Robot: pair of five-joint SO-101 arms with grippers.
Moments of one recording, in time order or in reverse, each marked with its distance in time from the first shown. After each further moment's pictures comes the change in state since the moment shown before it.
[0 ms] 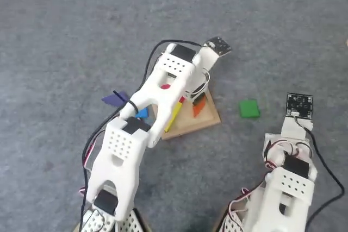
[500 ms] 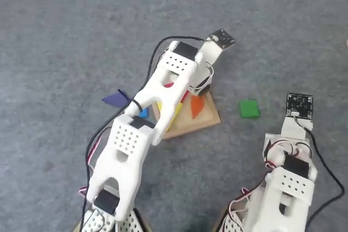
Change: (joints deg) left arm 0.2 6.2 -12.1 1.1 0.2; right arm 0.0 0.0 0.0 0.0 0.0
